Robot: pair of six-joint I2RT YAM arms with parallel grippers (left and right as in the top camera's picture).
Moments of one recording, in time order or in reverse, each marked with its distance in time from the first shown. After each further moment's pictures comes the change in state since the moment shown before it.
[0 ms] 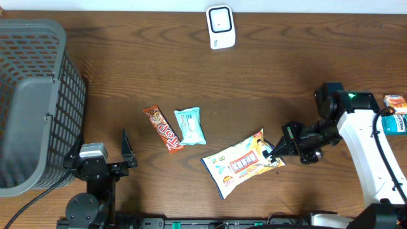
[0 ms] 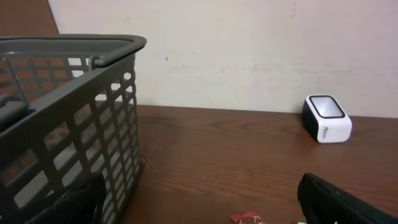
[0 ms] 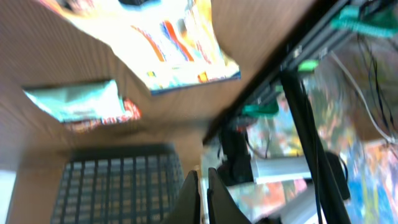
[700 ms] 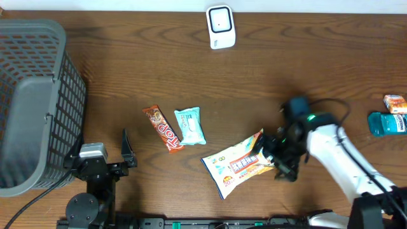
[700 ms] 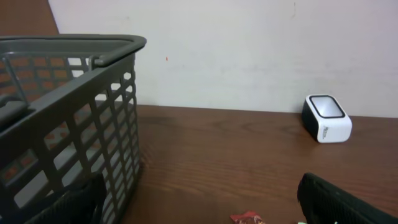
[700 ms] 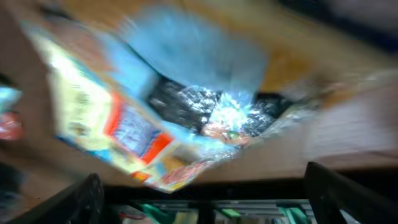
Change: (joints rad) left arm 0.000 0.000 0.000 0.000 0.000 0.000; right arm 0.252 0.002 -0.336 0.491 0.198 -0.505
